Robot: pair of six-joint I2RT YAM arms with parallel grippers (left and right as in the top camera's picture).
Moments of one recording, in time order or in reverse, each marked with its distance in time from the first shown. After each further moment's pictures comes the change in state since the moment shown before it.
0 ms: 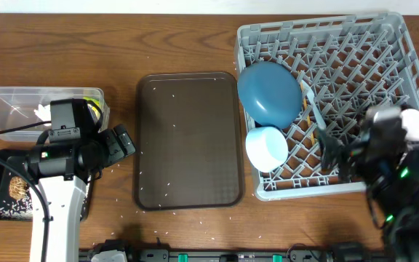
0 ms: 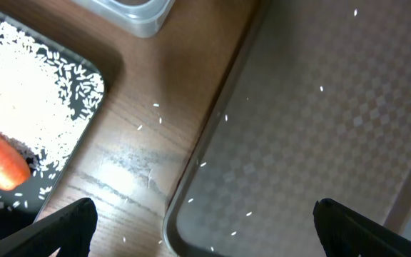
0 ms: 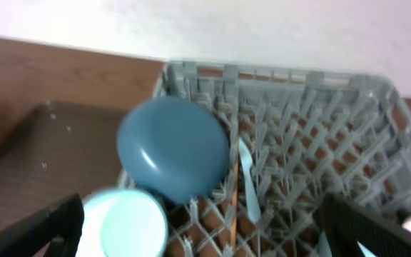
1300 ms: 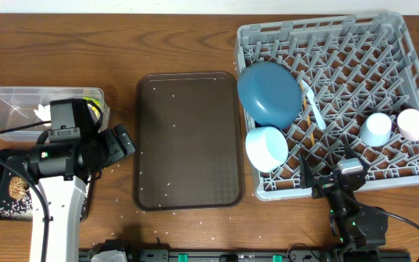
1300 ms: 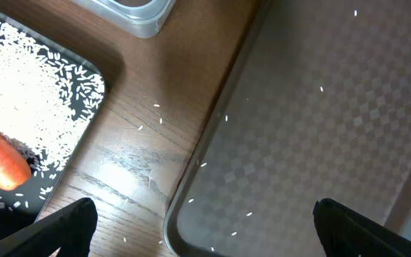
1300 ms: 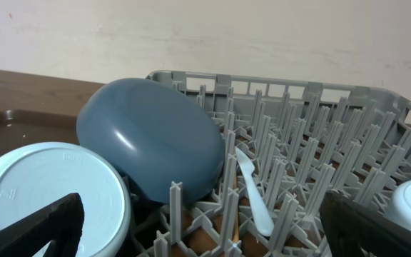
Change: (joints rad) left arm 0.000 0.000 0.001 -0.001 0.000 0.000; right arm -0.027 -0.614 -0.903 0.644 -0.011 -0.001
